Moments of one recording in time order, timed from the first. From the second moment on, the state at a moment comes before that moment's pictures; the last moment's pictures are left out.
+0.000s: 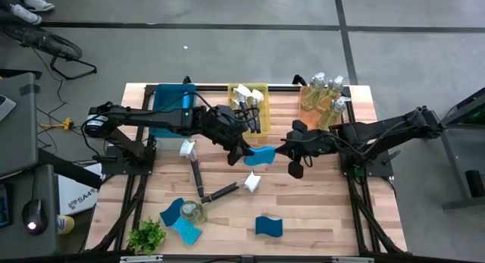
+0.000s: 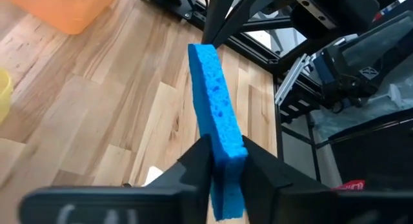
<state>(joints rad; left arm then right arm) 0.03 1.53 1.33 -0.33 0.28 -0.51 0.18 1.16 0.97 -0.44 0.23 0.27</state>
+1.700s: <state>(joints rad) 0.03 1.34 1.33 -0.52 -0.53 -0.48 0.18 0.82 0.98 -0.63 0.38 0.50</state>
